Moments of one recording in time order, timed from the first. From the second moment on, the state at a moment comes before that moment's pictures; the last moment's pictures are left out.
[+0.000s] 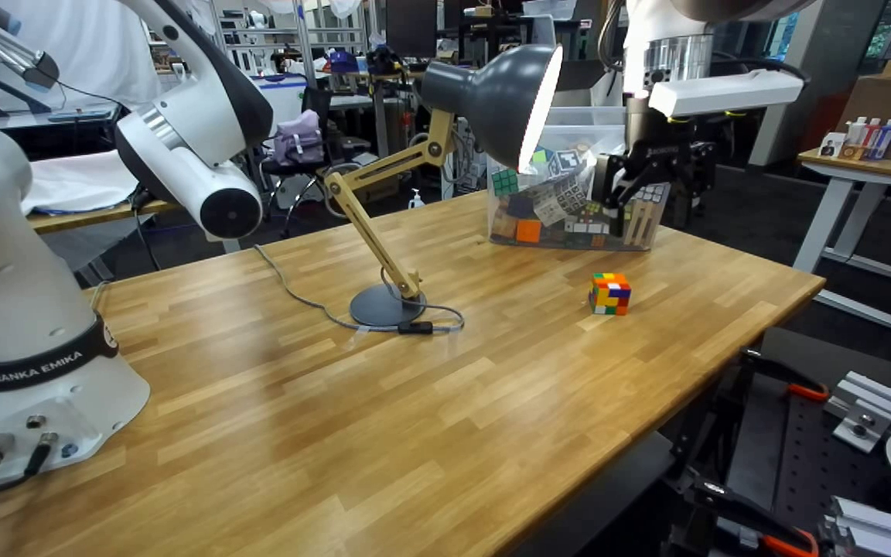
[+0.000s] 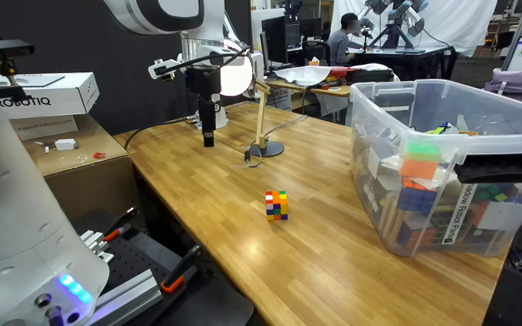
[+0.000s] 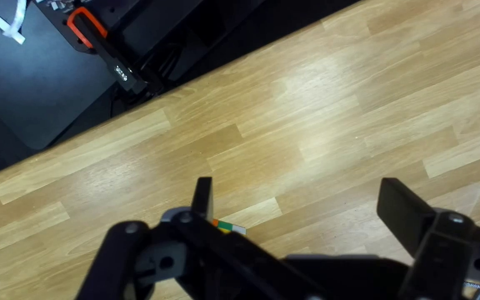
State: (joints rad) arm -0.16 -0.32 0.02 -2.70 0.04 2.25 0.50
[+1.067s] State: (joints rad) arm -0.19 -0.27 -0.03 -2.70 0.04 2.28 0.54
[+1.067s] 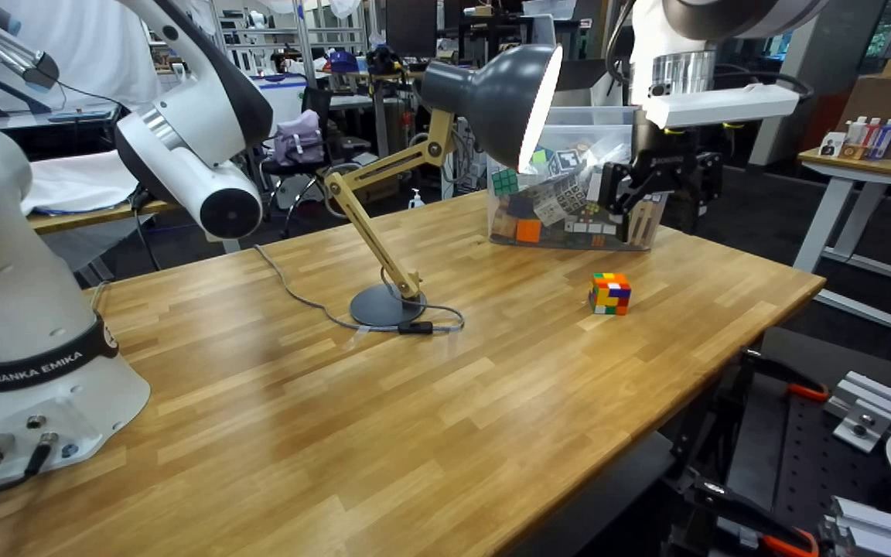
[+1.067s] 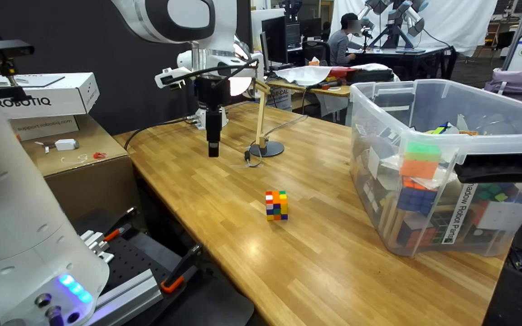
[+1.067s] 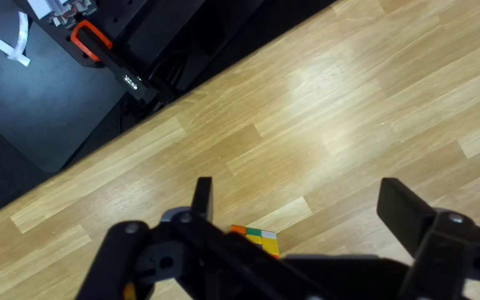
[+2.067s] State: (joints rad) arm -0.21 -0.04 -0.12 -2.63 0.07 2.36 0.55
